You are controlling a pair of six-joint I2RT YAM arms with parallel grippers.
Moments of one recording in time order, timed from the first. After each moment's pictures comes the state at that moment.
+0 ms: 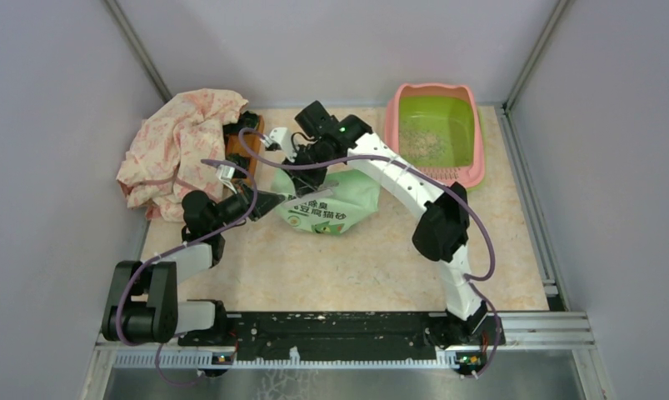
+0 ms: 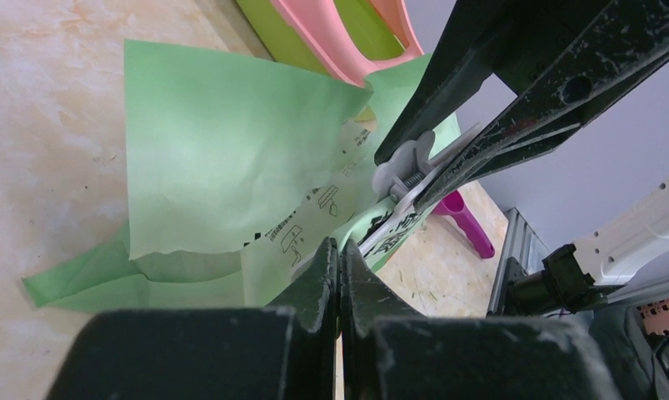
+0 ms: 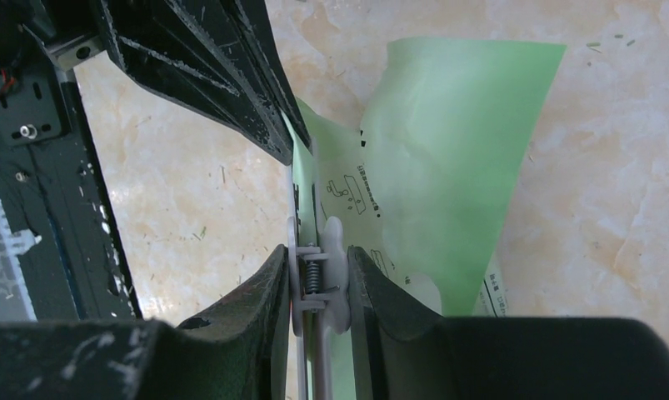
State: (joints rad) left arm -0.06 1.29 0.34 0.99 0.88 -0.69; right arm 0.81 2.10 2.18 -1.07 -0.43 -0.41
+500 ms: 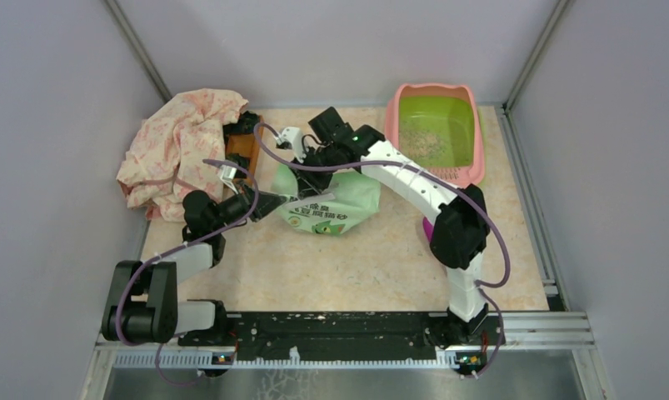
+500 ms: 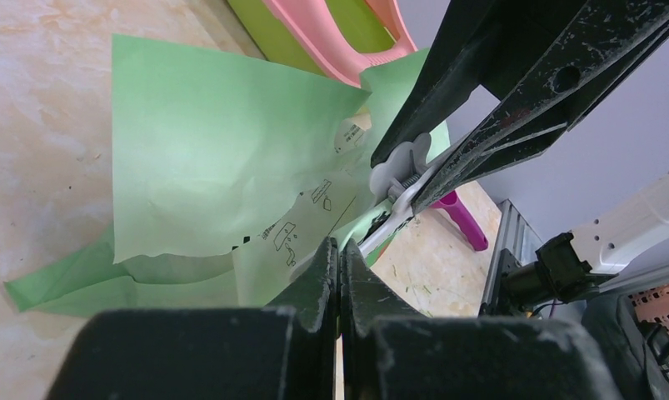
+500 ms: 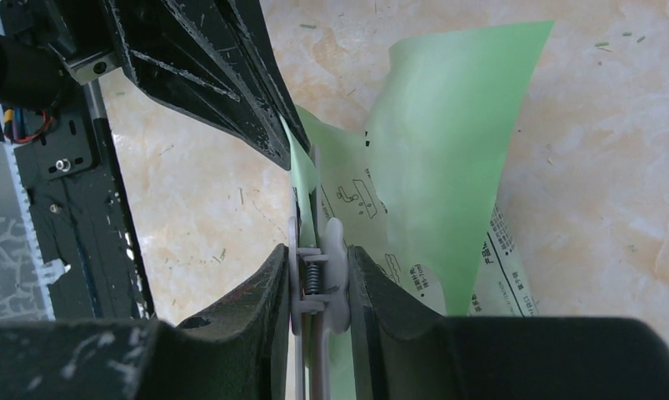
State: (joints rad) left arm -0.06 1.29 0.34 1.00 0.89 -0.69; right arm 0.77 1.97 1.91 -0.84 -0.50 -0.31
